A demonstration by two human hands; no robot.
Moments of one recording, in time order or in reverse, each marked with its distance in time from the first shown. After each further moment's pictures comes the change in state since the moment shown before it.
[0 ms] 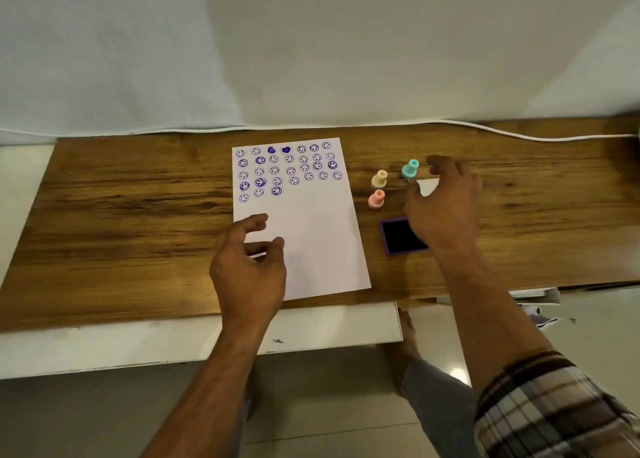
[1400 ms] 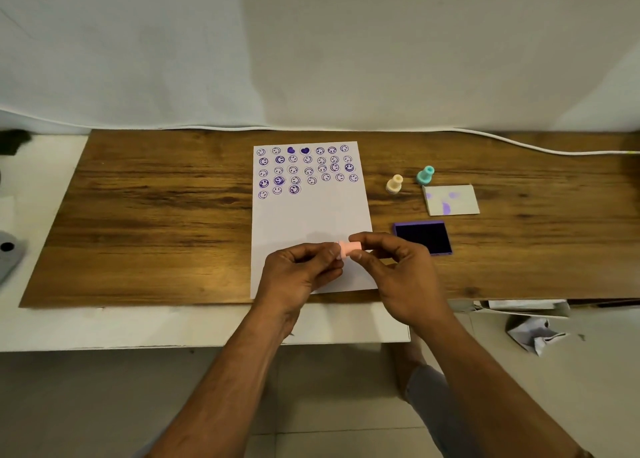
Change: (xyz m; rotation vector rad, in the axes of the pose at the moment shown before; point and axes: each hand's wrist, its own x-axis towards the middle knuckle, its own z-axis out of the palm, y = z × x) left_hand -0.013 0.010 0.010 -0.512 -0.457 -0.508; right_hand -0.109 -0.047 -0.018 0.661 -0.519 -0.029
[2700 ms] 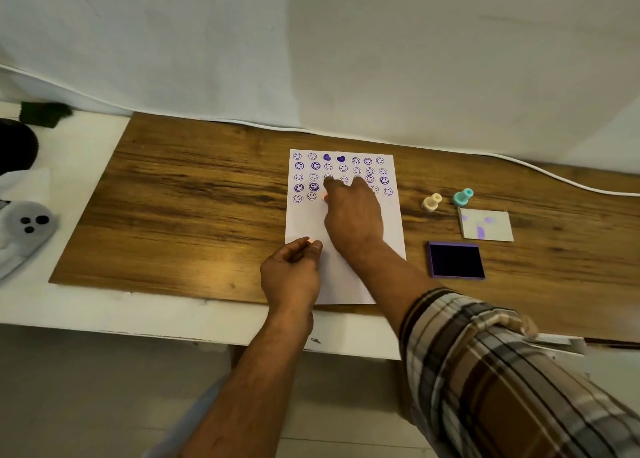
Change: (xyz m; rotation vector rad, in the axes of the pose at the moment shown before) left_hand 0.020 0.002 -0.029 -0.059 0.549 0.029; right_hand 0.121 -0.027 0.117 -0.901 0.126 -0.479
